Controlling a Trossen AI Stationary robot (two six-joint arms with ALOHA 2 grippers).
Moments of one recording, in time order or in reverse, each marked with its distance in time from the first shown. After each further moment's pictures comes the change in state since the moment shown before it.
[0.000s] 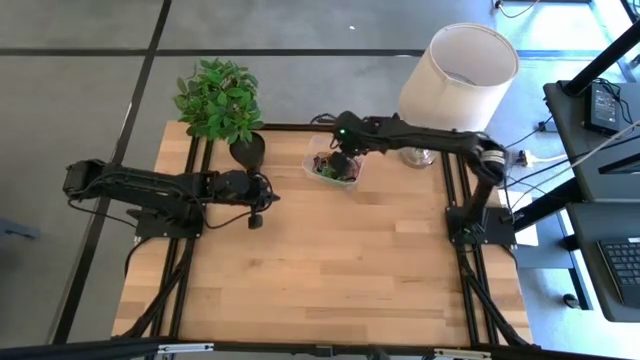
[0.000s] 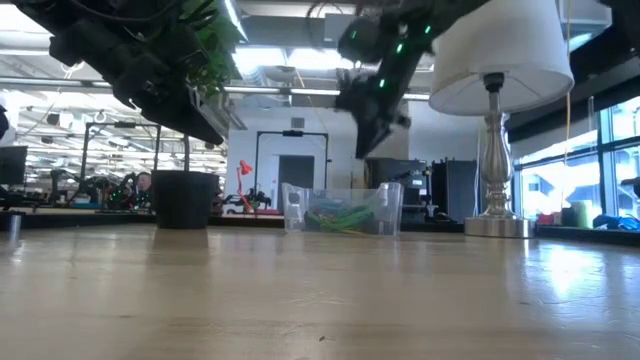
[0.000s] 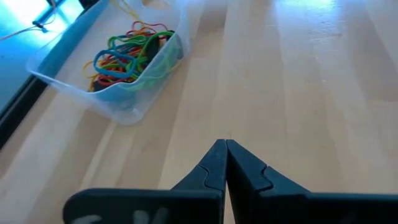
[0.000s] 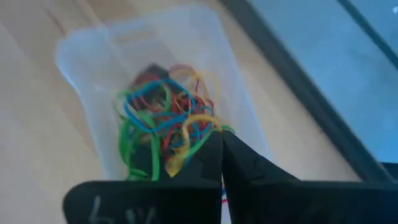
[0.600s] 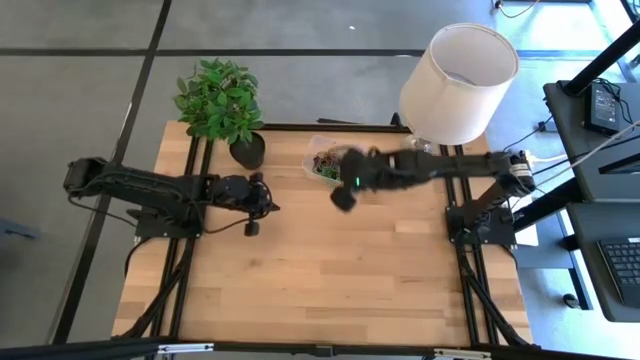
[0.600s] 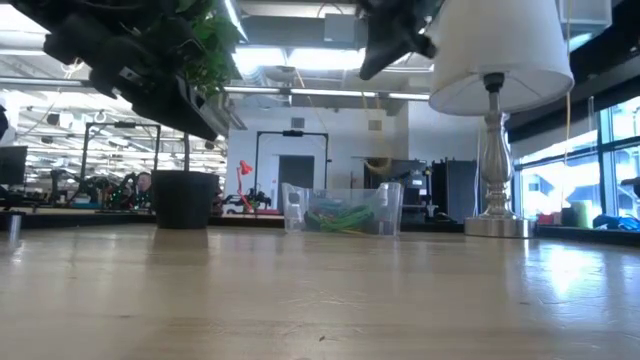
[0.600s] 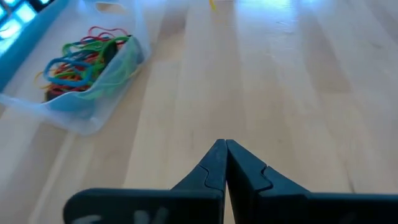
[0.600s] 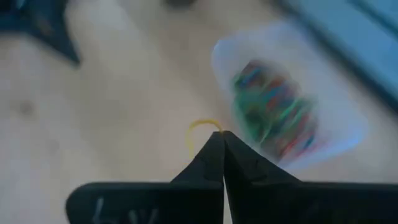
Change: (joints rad) left arm -0.062 0.000 0.000 -0.003 0.074 0.000; right arm 0.408 -0.169 0.058 -0.205 0.139 0.406
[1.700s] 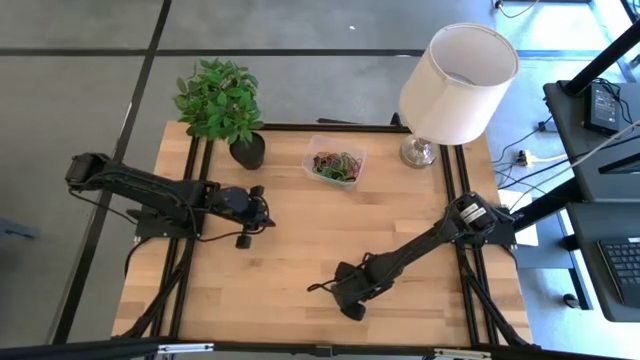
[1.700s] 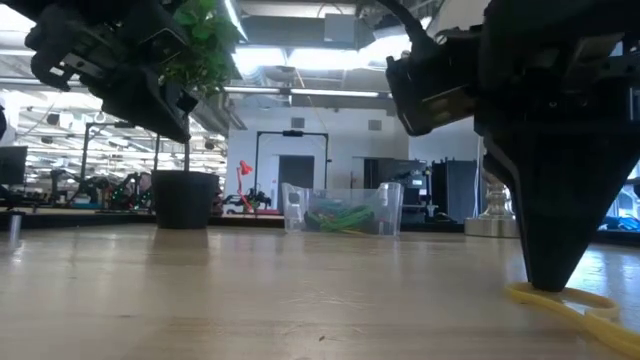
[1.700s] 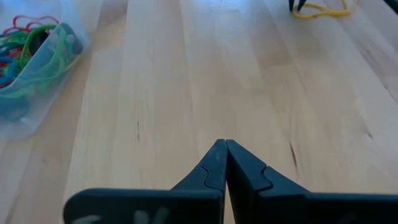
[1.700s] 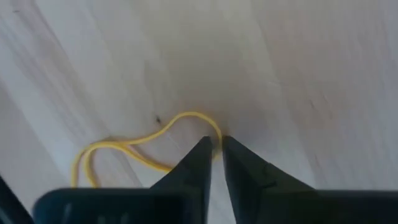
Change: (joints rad) left arm -0.122 0.003 0.000 -0.059 0.047 -0.009; right arm 0.493 0.450 -0.122 0.154 -0.399 0.376
